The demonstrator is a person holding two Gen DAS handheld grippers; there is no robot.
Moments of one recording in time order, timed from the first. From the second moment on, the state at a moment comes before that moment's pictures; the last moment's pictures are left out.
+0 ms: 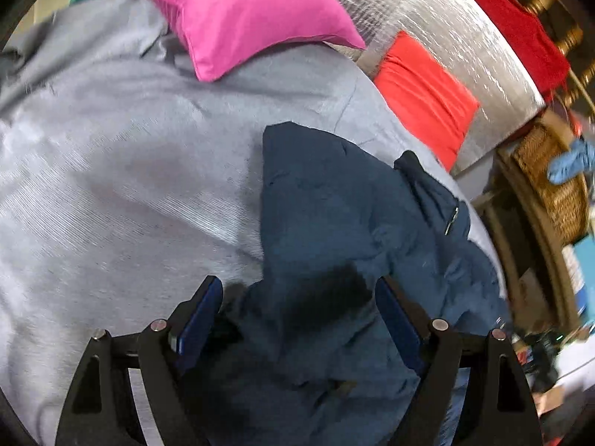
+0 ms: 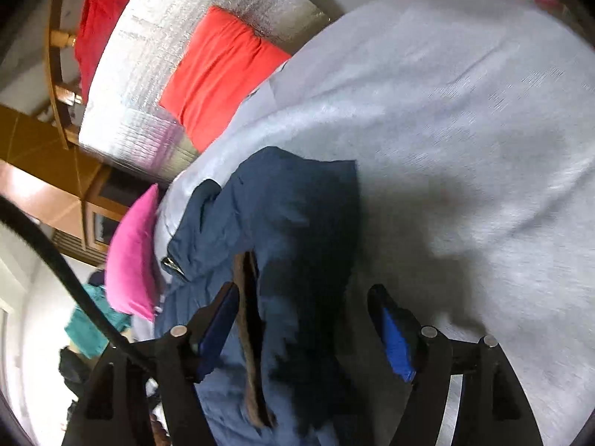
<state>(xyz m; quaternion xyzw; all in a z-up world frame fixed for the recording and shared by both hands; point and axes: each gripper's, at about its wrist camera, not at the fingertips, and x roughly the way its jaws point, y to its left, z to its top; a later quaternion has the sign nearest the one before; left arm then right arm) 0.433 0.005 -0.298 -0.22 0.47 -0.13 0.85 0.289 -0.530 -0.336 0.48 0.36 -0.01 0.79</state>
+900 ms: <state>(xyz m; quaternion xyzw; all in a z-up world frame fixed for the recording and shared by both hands) 0.452 -0.021 -0.295 -0.21 0.49 -0.13 0.84 0.299 -0.527 -0.321 0.51 0.32 -0.02 0.80</state>
